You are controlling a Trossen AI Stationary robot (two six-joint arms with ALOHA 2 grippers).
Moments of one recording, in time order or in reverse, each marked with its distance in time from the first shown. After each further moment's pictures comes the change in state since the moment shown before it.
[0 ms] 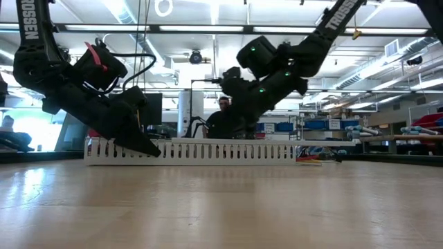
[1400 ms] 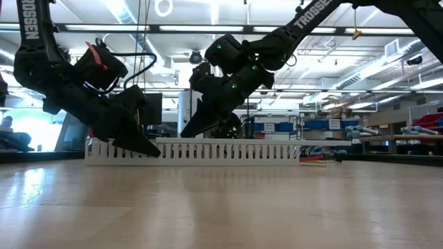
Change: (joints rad) left arm 0.000 0.001 0.002 0.004 0.008 0.077; right arm -0.006 0.158 0.372 -0.263 -0.138 -0.230
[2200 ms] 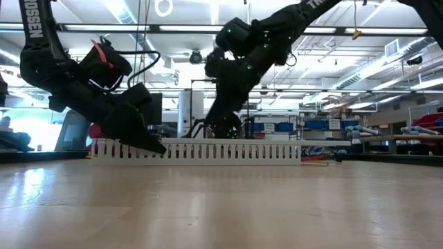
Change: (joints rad) left arm 0.000 -0.003 0.037 -0.041 -0.018 0.003; right arm -0.021 -0.148 0.000 -0.267 0.090 -0.049
